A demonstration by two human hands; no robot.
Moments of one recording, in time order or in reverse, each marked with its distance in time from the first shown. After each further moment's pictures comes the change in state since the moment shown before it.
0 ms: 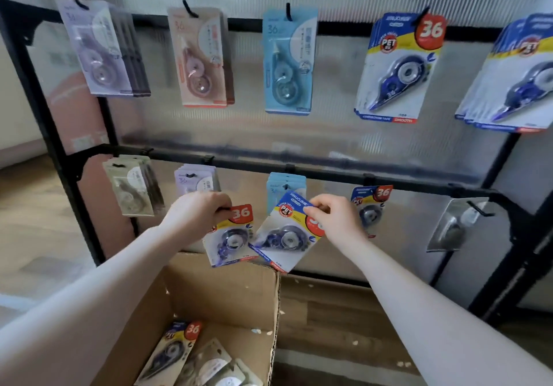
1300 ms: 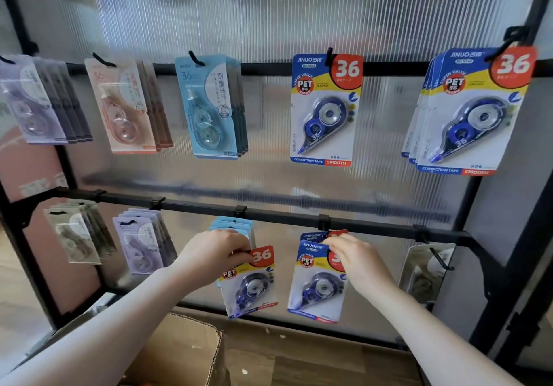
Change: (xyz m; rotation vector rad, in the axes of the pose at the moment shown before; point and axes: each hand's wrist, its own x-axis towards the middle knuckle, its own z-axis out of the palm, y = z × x) left_hand 0.083 0.136 0.023 0.022 -0.083 0.169; right_hand 0.041 0.132 -0.112 -0.286 -0.054 -0.183
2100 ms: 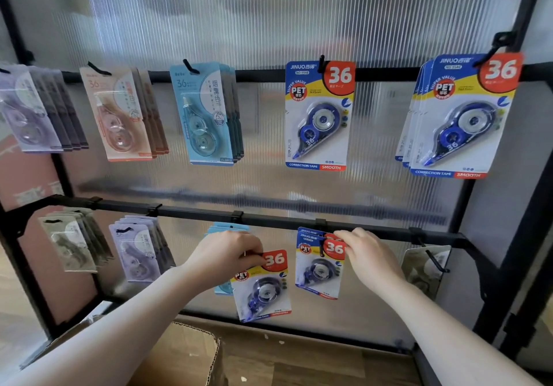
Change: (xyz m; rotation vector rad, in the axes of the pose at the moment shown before) left_hand 0.013 0.013 -0.001 -0.071 0.004 0.061; right_hand 0.010 0.020 -0.009 -0.277 0.017 0.088
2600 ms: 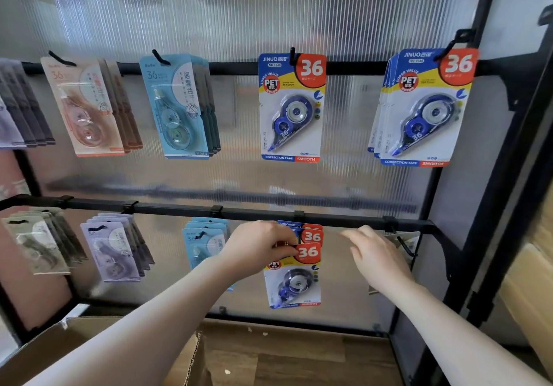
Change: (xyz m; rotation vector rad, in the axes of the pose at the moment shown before) left_hand 0.041 0.063 0.013 -0.114 0.032 0.146; right_hand -0.031 0.035 -0.017 -0.066 0.035 0.047
